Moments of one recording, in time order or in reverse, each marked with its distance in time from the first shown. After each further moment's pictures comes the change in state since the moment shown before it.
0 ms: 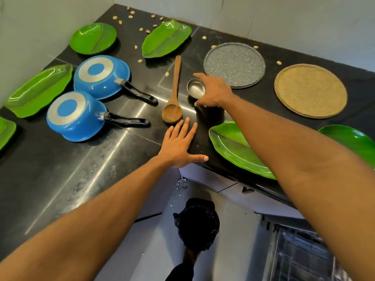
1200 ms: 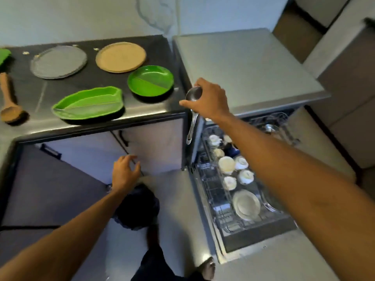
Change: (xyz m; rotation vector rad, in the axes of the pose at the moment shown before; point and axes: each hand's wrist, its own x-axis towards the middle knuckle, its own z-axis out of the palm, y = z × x) left_hand -0.185 0.232 0.171 -0.340 0.204 0.127; right_hand -0.566 0.203 -0.051 0.114 0.726 0.514
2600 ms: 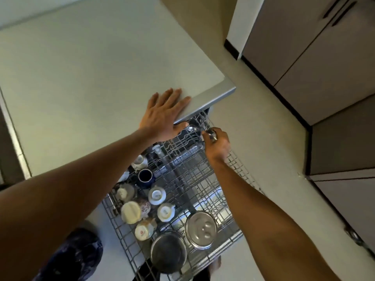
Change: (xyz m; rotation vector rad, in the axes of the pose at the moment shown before) left_hand 0.176 0.544 0.337 0.510 -0.323 1.018; right_hand -0.045 0.531 -0.015 0.202 0.366 0.889
